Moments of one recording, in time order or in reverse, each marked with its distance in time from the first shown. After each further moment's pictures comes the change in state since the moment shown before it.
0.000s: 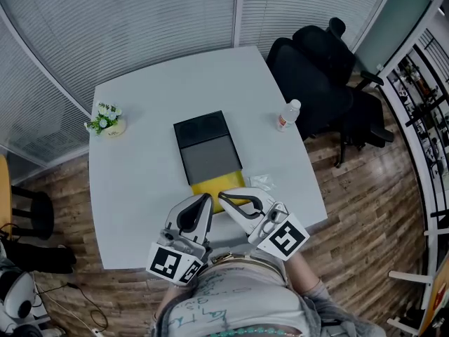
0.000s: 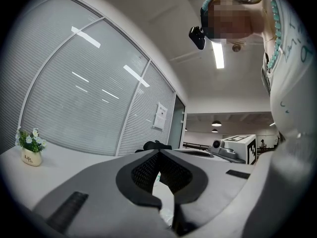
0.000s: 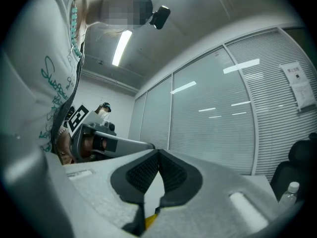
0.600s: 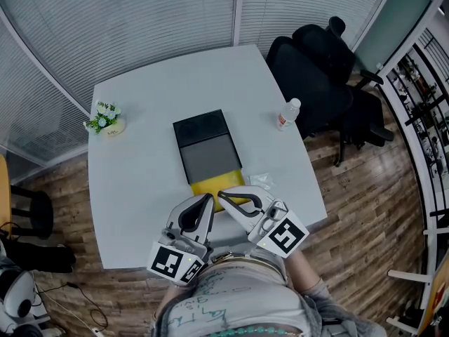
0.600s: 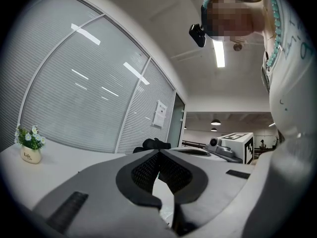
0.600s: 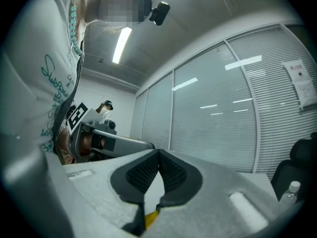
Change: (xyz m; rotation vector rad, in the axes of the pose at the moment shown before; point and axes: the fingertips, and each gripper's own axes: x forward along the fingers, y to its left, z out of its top) left arm 0.001 -0.002 -0.007 -0.008 0.026 -0.007; right arm 0.003 -0.001 -0.005 0.003 0.025 0.017
